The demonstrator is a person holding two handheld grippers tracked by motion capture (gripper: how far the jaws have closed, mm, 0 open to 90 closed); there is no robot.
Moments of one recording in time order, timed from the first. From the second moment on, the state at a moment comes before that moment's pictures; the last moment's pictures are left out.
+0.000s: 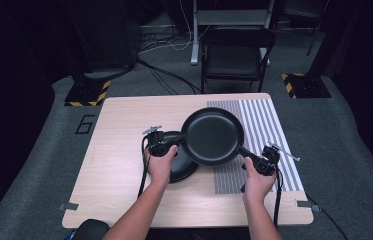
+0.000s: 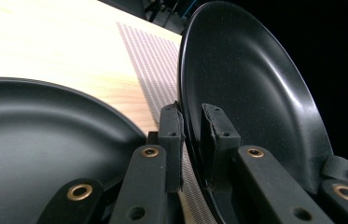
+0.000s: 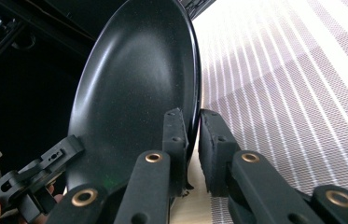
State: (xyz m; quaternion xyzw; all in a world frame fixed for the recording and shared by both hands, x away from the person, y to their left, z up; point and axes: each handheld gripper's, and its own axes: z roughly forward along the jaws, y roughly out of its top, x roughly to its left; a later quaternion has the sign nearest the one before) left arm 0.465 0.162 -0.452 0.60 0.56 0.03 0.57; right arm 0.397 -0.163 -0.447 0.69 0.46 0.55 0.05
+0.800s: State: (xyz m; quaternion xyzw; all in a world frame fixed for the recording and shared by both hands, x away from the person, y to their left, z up) left arm 0.469 0.121 -0.466 0.62 0.54 0.00 0.57; right arm 0.380 -0.199 -0.451 0.71 0.44 0.54 0.08
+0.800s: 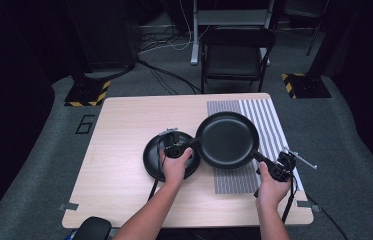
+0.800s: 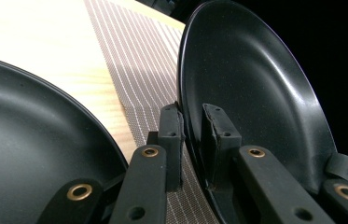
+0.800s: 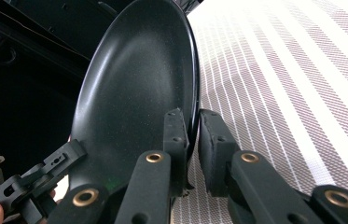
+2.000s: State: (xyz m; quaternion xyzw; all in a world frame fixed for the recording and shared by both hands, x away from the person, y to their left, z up) left arm 0.485 0.070 -0.482 0.64 0.54 -0.03 0.54; right arm 0.370 -0.241 -0.476 0.74 0.41 0.52 0.09
